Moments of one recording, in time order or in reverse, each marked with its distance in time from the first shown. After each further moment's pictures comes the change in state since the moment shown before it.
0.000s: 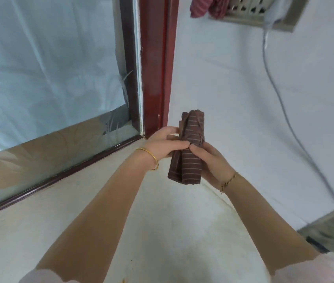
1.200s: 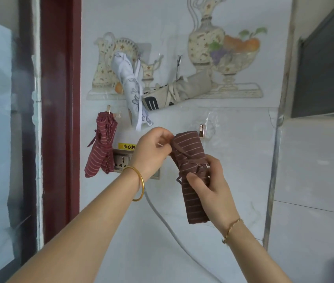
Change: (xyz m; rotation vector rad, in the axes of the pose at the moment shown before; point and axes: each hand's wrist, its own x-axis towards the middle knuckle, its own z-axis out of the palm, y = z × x) left_hand 0.025 0.297 0.125 0.152 0.009 1.004; right_hand -0.117 -0.241 -0.057 -0.588 0.696 -0.929
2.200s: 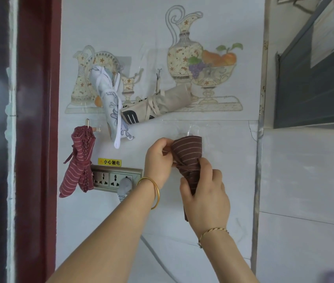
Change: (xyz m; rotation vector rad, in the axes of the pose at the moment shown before) left_hand 0.049 -0.022 0.076 -0.281 0.134 -0.014; right_hand 0.032 0.019 -0.005 -0.780 0.442 -0.160
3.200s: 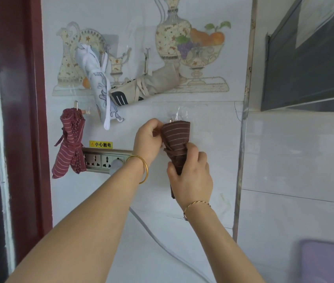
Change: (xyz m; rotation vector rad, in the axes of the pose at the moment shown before) left_hand 0.002 -0.001 -0.006 0.232 -0.036 0.075; right_hand -0.005 0.001 -0.005 -0.028 -0.120 0.065
